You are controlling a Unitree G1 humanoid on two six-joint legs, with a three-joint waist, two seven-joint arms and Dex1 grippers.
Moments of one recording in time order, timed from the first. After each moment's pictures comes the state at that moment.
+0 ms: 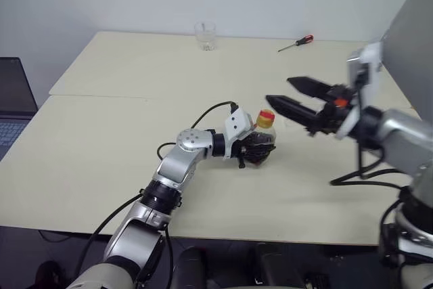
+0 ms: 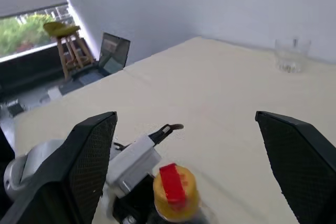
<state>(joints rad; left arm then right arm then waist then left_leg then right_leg) -0.67 0.22 -0.30 0.25 -0.19 0.23 -0.99 -0.60 -0.43 -0.28 -0.64 1.09 1.21 0.05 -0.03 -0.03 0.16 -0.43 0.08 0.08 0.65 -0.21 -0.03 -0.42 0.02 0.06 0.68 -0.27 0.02</state>
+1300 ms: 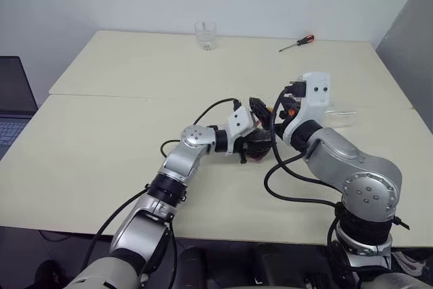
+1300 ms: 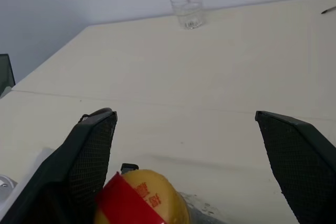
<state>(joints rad) -0.72 0.21 -0.30 0.37 -0.15 0.13 -1.00 -0.53 -0.14 -0.08 -0.63 0.84 1.13 -0.37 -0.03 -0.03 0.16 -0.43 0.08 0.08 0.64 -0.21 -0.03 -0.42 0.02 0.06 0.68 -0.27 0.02</state>
